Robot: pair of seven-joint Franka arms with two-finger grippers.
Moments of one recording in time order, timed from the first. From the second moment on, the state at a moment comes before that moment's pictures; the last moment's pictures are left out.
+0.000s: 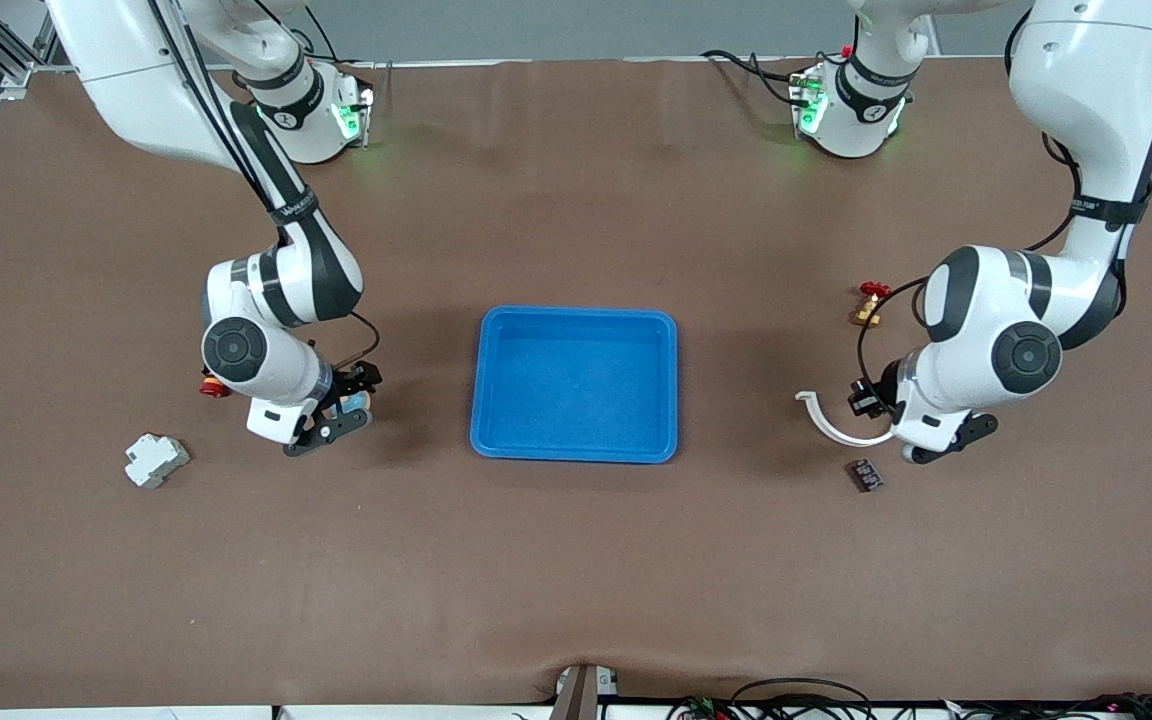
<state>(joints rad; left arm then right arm) 0.00 0.43 -0.19 -1.86 0.03 2.12 -0.62 0.23 0.50 0.01 -1.95 0.00 2.32 -0.22</state>
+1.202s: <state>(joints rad) -0.41 0.58 -0.20 -1.71 0.03 2.12 -1.33 0.23 0.54 0.01 -2.00 0.00 2.43 -0.25</state>
